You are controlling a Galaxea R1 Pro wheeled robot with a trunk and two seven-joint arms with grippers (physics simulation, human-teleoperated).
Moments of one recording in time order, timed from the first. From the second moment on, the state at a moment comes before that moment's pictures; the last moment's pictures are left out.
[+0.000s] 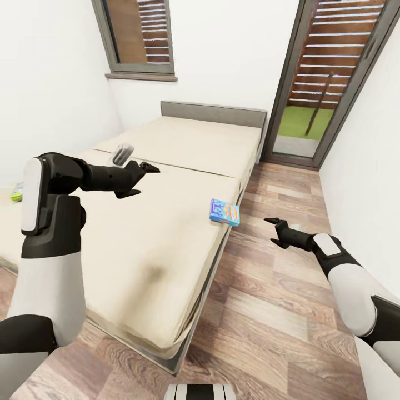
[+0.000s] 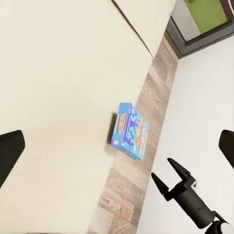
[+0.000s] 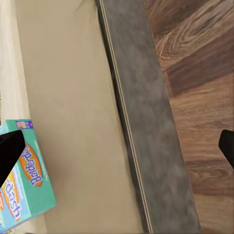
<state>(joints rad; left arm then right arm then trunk) -1.14 0.03 0.02 -1.55 1.89 1.02 1.33 -1.13 -0.19 -0.41 -0.36 -0.75 0.73 0.19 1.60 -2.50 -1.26</state>
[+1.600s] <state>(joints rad) -1.19 0.03 -0.17 -1.43 1.80 0.95 1.35 -1.10 -0.32 -0.41 -0.25 -0.87 0.73 0.35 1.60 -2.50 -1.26</state>
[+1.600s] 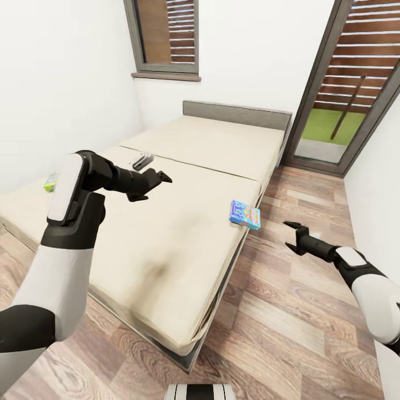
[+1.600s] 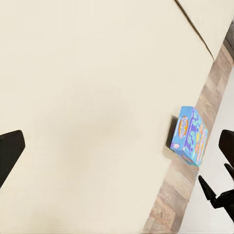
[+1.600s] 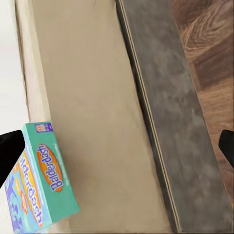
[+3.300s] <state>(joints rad) -1.30 0.00 -0.26 -1.40 1.81 0.84 1.36 -1.11 -0.33 -0.40 -0.26 -0.86 0.73 0.51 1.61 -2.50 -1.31</state>
